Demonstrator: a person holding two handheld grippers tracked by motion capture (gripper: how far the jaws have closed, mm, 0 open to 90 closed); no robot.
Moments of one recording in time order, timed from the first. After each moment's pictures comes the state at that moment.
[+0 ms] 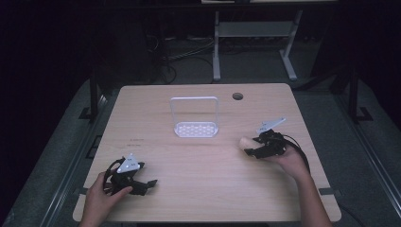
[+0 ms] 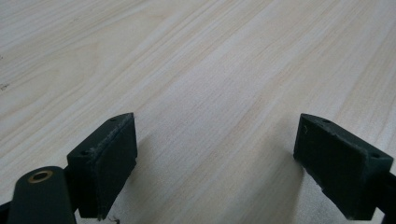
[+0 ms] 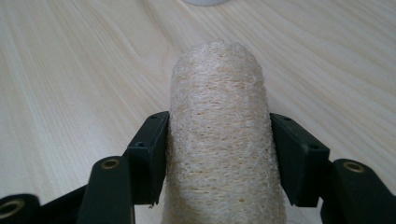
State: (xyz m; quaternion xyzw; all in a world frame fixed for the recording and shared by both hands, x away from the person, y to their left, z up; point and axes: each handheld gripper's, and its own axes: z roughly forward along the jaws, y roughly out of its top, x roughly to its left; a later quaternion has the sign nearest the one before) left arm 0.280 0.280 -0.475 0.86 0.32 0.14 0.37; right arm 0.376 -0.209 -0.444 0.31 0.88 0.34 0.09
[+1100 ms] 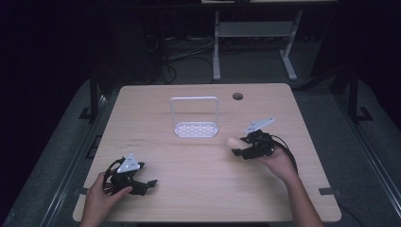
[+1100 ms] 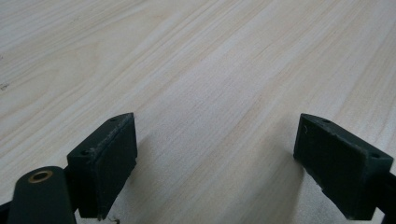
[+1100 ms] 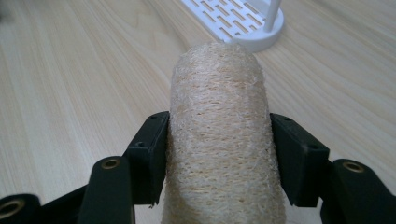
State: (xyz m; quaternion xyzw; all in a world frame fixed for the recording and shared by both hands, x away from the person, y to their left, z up) left arm 0.280 0.280 -0.475 0.86 0.32 0.14 0.37; right arm 0.367 -0.168 -0.431 0.30 0.88 0.37 0.08
